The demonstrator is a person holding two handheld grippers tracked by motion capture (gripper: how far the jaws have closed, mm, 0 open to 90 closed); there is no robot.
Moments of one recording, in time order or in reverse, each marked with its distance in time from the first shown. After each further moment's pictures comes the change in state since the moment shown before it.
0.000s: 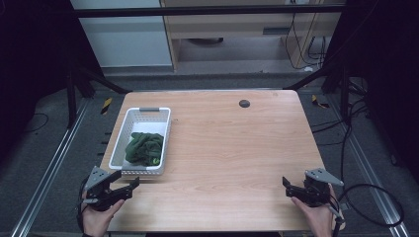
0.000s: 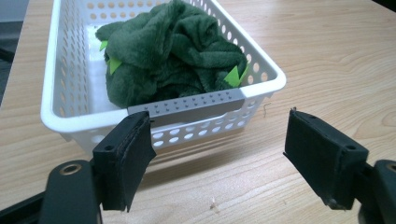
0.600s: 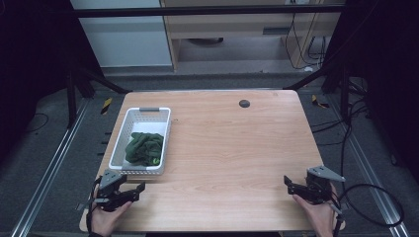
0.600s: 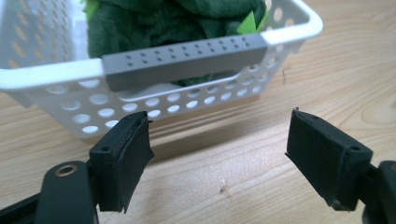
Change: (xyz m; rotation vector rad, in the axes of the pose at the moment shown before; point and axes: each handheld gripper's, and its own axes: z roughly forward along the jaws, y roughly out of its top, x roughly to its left) left arm 0.001 -0.021 0.026 0.090 0.032 0.011; right arm -0.009 0.002 0.006 0.026 0.013 0.019
